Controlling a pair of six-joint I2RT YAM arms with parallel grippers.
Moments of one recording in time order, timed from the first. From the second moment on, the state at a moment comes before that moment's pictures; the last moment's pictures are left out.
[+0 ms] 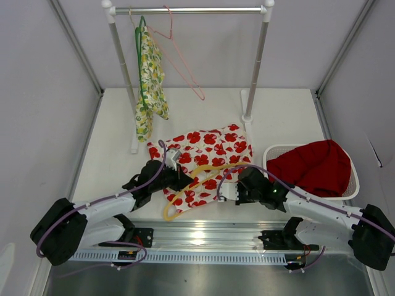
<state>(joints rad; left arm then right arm) -0.66 1.09 0.30 0.35 0.24 -0.46 0.92 1.03 0.54 -0.44 0.01 -0.80</state>
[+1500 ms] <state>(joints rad) -0.66 1.16 0.36 0.32 0.25 -0.43 1.50 1.54 0.55 0.41 0.22 -0.86</state>
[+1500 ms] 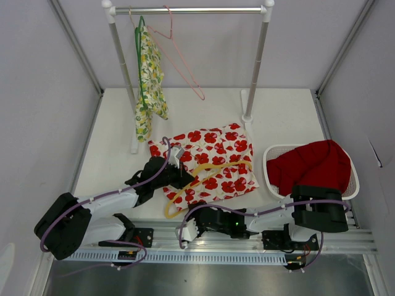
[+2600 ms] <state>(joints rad) -0.66 1.19 0.40 0.31 0.27 -0.41 1.43 1.42 0.76 0.09 0.09 -0.73</state>
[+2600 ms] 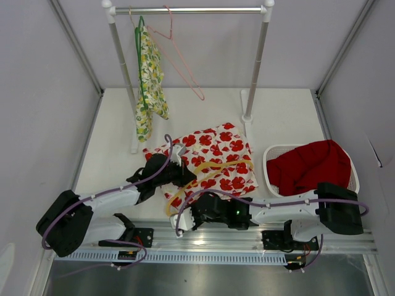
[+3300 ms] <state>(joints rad) -0.63 1.20 0.44 0.27 0.21 -0.39 1.55 1.33 0.72 -0.17 -0.01 -0.69</state>
